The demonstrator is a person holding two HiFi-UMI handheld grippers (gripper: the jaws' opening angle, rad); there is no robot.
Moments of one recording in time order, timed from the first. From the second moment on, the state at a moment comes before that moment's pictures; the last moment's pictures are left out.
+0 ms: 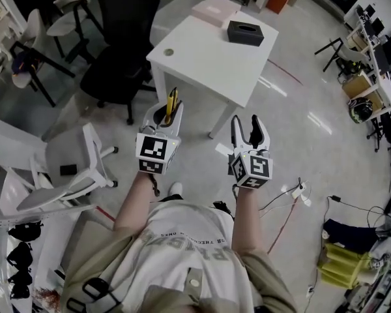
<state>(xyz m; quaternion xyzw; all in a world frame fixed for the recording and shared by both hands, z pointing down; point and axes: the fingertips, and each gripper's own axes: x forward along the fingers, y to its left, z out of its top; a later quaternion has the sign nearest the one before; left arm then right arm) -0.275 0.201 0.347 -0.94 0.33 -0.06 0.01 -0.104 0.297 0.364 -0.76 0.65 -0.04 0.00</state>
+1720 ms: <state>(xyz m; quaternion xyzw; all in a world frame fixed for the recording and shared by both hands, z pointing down) -0.116 0.036 0.377 -0.93 0.36 -0.08 -0.03 0.065 0.125 0.402 -0.73 0.68 -0.08 -0.03</state>
